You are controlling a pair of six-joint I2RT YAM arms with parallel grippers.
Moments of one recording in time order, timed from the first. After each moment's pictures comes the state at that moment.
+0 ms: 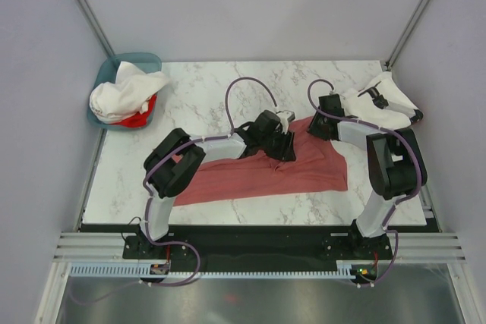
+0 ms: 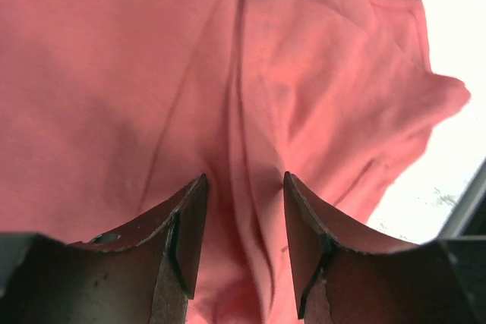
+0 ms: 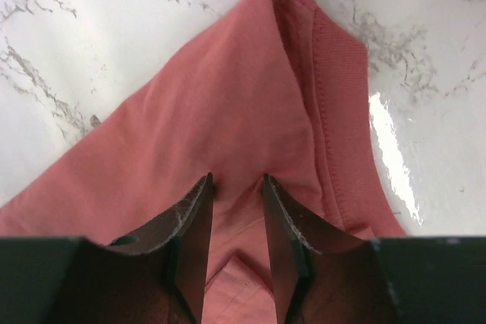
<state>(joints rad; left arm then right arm) -0.84 2.05 1.31 0.02 0.26 -0.43 0.20 1.77 1.00 -0.12 0.12 0.63</state>
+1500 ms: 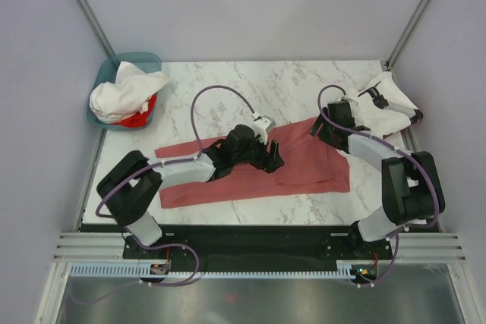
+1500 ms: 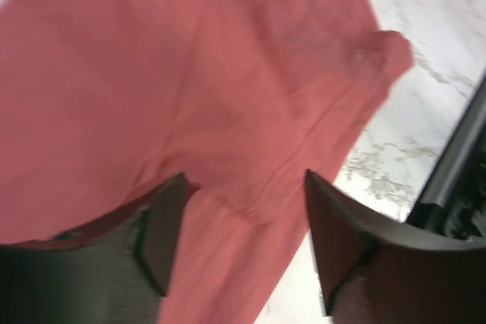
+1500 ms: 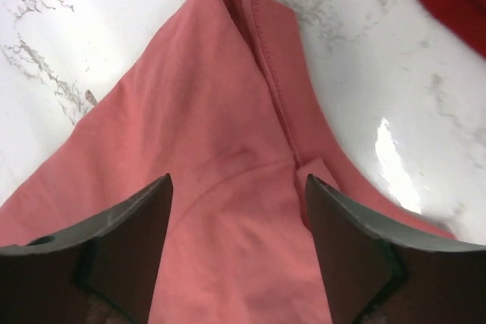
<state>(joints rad) -0.87 1.69 0.92 0.29 0.23 -0.35 0.18 1.59 0.87 -0.14 0.17 0.65</state>
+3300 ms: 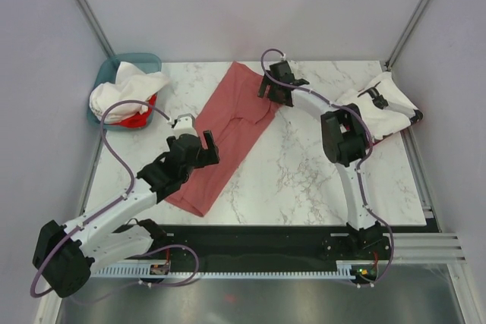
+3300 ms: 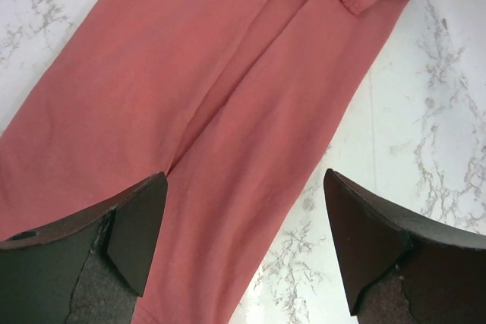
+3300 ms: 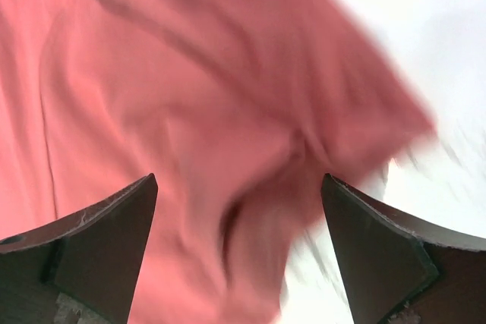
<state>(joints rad) -0.68 0.98 0.65 -0.27 -0.45 -0.60 0.40 2.40 1.96 -0.34 0.22 0.62</state>
